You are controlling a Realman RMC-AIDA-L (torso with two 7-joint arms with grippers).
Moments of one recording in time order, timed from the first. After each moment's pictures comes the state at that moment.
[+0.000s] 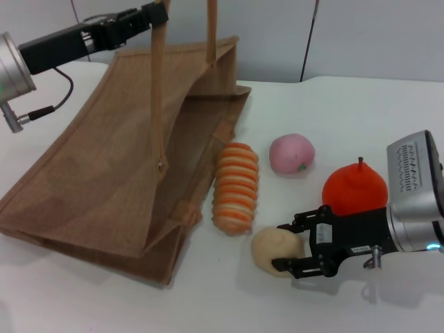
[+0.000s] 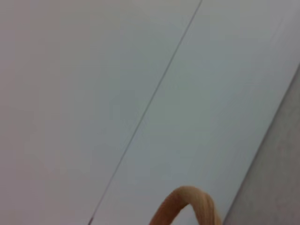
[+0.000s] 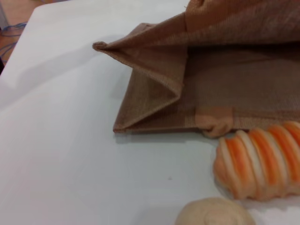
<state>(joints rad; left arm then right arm) -0.64 -1.96 0.59 0.57 -1.52 -1.56 1.45 0.89 2.03 -0.13 -0.13 -2.86 -1.26 1.02</state>
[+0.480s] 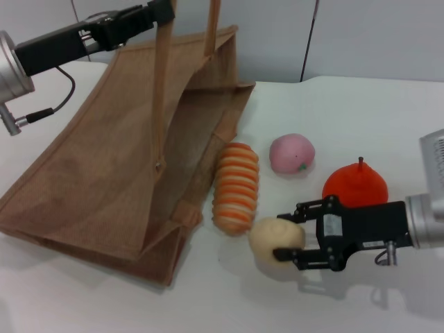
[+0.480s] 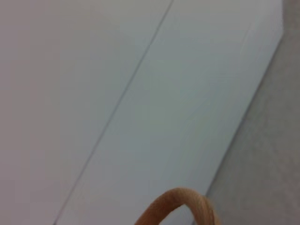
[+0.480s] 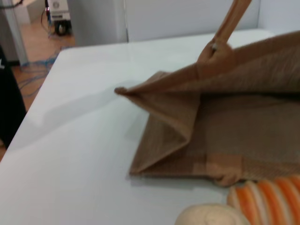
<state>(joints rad) -0.64 -1.95 0.59 0.57 -1.54 -1.66 1.44 0.85 2.02 -0.09 -0.21 -2.79 -1.44 0.91</state>
